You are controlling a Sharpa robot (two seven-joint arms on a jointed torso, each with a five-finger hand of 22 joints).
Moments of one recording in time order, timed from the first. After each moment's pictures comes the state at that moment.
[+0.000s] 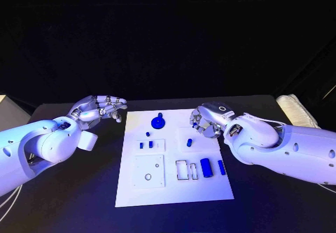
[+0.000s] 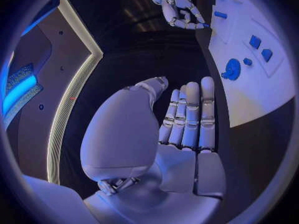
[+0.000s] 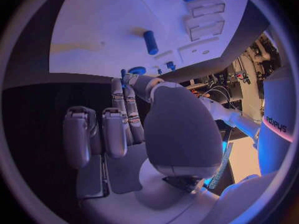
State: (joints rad) left arm 1.24 -0.97 -0.03 1.52 -0.12 -0.11 0.28; left_hand 1.45 -0.23 0.46 0.22 0.24 0.85 0.21 0.30 0.31 0.97 0.14 0.37 0.17 0.95 0.07 1.12 0.47 0.17 0.89 0.16 0.89 0.71; right arm 1.27 -0.93 -0.15 1.72 -1.74 -0.47 -0.31; right_hand 1.38 -0.23 0.70 0.05 0.18 1.07 0.11 0.37 0.31 1.24 0.08 0.18 0.20 1.47 -0.04 1.42 1.31 0.03 1.47 0.07 1.44 1.31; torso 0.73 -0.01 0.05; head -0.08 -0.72
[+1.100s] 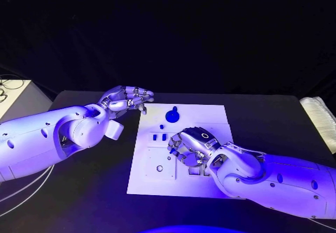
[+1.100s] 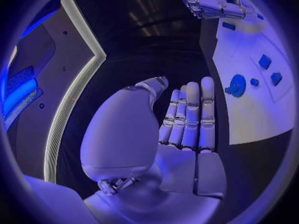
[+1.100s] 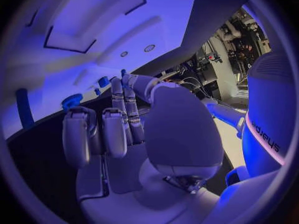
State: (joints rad) left arm 1.24 -0.94 -0.03 1.56 -0.12 -0.13 0.28; left_hand 1.45 -0.23 0.46 0.21 0.24 0.84 0.20 0.30 0.31 0.96 0.14 0.37 0.17 0.95 0.07 1.12 0.48 0.17 0.89 0.16 0.89 0.71; right arm 1.10 -0.74 -0.16 1.74 -1.69 -0.57 -0.23; right_hand 1.38 -0.23 0.71 0.04 0.18 1.07 0.11 0.37 0.31 1.24 0.08 0.18 0.20 1.47 -0.04 1.42 1.31 0.03 1.47 0.07 1.44 1.31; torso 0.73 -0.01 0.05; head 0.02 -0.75
